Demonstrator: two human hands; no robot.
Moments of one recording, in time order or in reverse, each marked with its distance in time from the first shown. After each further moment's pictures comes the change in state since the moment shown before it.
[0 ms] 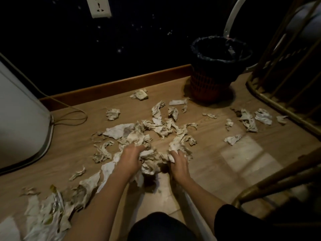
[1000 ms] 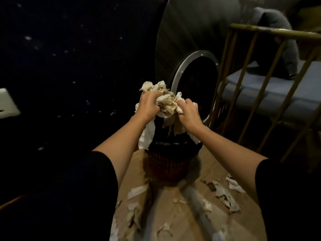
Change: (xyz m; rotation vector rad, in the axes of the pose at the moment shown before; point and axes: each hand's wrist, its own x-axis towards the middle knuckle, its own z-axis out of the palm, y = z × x) left_hand 0.452 0.294 -0.187 -0.266 0.473 0.685; right_hand 0.393 -0.049 -0.376 -0.291 0.613 -0.197
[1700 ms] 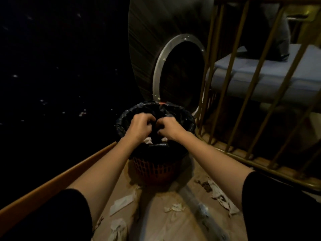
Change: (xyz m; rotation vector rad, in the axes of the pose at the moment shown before) left_hand -0.019 -0.047 0.125 0.043 -0.177 0.018; right_hand 0.003 0.066 0.081 0.114 -0.416 0.091
